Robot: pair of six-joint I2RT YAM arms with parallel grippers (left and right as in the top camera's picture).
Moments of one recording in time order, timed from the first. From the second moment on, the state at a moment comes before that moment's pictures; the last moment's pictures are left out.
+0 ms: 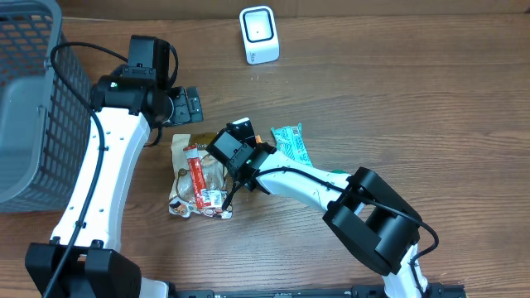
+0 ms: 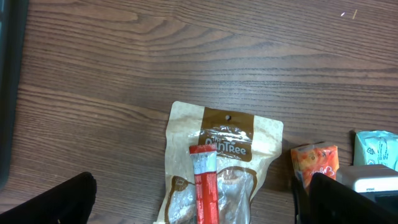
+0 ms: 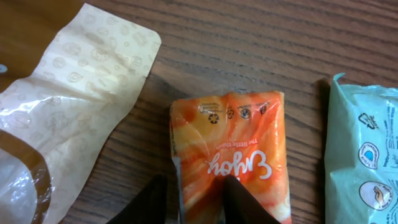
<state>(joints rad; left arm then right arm) -0.11 1.62 1.52 -1.07 -0.10 -0.32 0.90 2.09 1.39 -0.52 0.36 0.51</state>
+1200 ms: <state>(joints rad) -0.11 1.62 1.52 -1.07 -0.10 -0.32 0.88 2.07 1.40 -0.55 0.33 0.52</state>
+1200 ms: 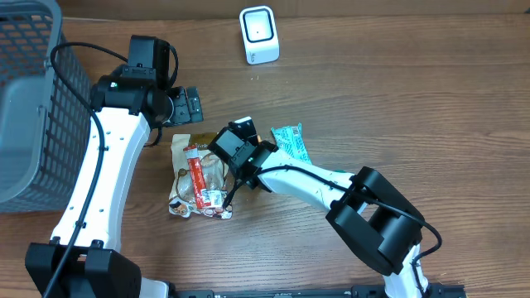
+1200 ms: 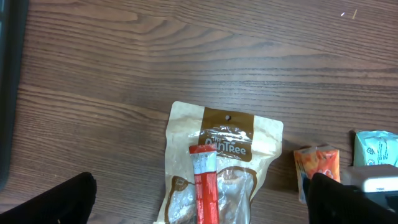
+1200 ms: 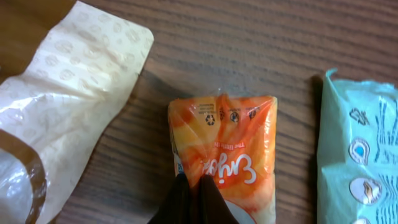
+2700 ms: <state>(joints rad) -0.11 1.62 1.52 -1.07 -0.10 -0.32 0.62 1.89 0.90 0.26 -0.50 0.91</state>
